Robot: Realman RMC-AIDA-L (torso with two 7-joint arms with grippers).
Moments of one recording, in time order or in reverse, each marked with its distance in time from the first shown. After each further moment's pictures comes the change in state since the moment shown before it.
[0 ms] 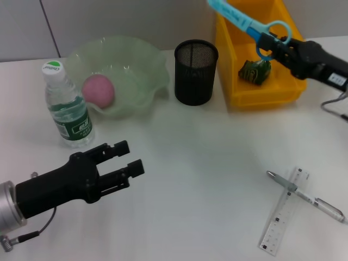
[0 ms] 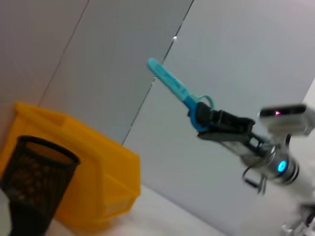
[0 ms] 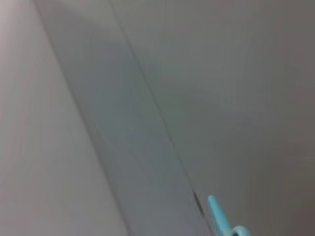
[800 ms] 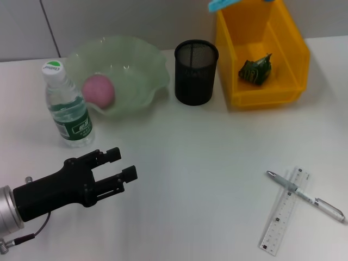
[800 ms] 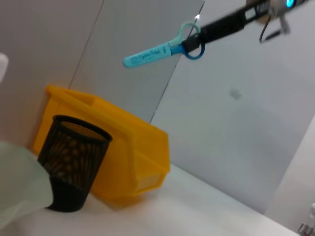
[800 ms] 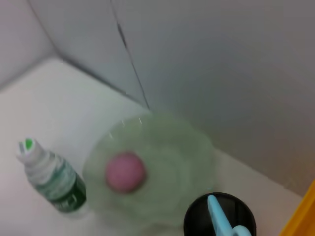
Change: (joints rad) left arm 0.016 -0.002 0.016 0.016 0.014 -0.080 0.026; right arm 0.624 -0.239 -0.177 -0.331 -0.891 -0.074 0.923
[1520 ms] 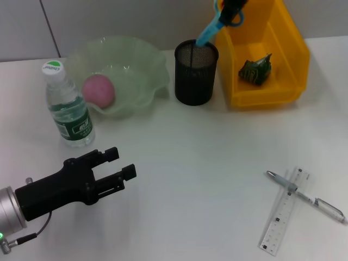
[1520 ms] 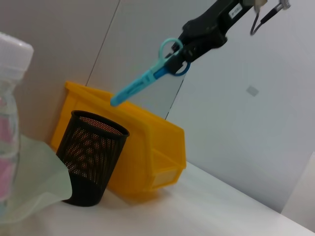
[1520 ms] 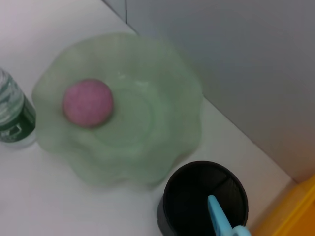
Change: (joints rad) left arm 0.001 -0.005 -0.007 -0.019 -0.008 -0.051 0.023; right arm 0.250 0.098 -0.188 0.275 -0.320 0.214 0.040
